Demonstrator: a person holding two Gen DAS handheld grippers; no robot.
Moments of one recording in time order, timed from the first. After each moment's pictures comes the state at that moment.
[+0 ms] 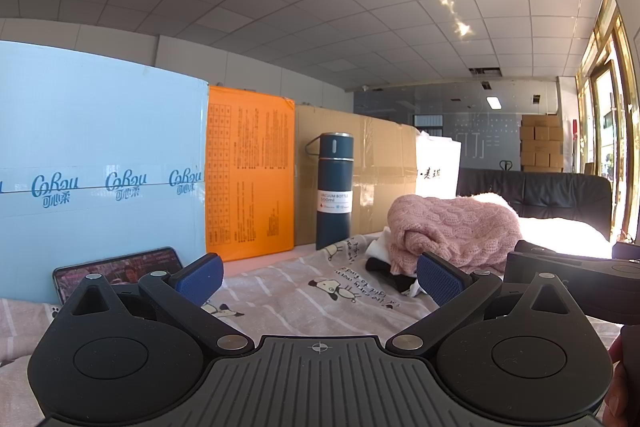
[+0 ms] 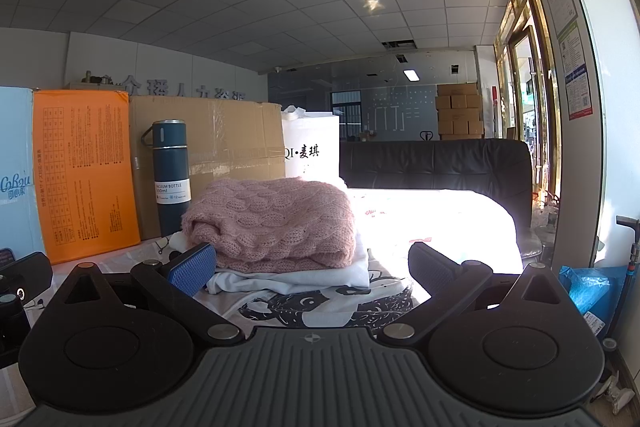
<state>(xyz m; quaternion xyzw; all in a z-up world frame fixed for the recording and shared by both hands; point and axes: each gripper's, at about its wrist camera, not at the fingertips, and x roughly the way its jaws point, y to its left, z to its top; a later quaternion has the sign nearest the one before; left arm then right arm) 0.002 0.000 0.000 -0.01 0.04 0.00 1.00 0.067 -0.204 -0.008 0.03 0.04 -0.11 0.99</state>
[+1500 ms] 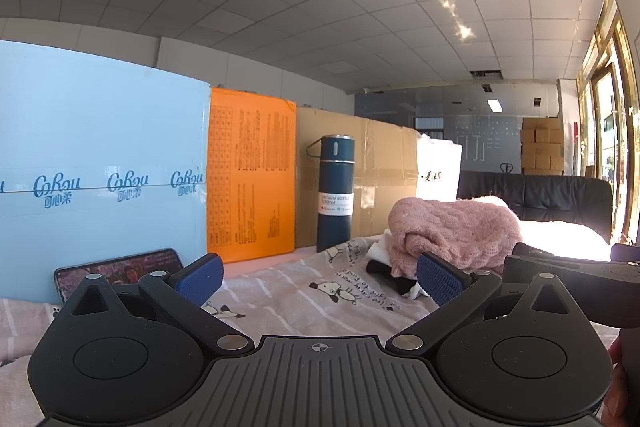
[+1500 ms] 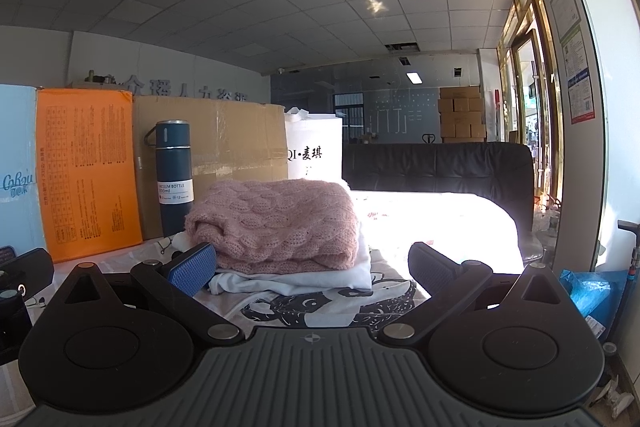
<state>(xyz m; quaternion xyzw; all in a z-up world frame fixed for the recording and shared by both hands) 0.002 0.001 0.000 -0.01 0.04 0.00 1.00 0.067 -0.203 -0.009 0.03 0.04 -0.10 0.99</state>
